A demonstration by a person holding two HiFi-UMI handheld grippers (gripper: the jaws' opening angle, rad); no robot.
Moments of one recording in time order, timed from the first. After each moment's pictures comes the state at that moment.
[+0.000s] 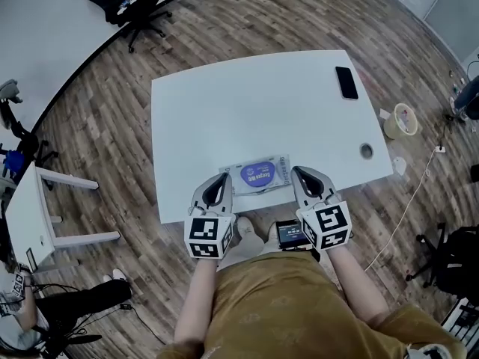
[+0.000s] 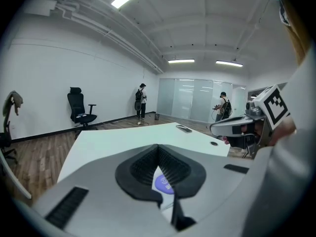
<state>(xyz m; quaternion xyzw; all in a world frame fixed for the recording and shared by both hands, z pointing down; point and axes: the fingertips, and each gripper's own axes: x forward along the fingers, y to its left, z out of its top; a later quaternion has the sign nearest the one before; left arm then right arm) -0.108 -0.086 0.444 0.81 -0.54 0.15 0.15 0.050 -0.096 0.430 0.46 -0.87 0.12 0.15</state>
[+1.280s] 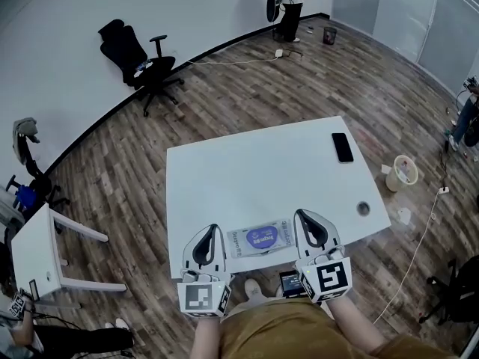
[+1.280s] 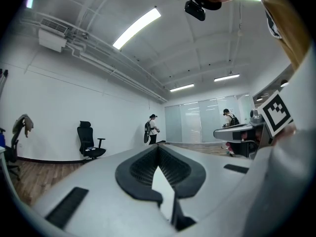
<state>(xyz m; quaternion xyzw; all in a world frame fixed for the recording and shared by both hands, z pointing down) -0.126 -0.081 0.309 0.80 -0.60 0.04 0.00 0.053 -0.106 0.303 0.51 -0.86 0.00 0.03</state>
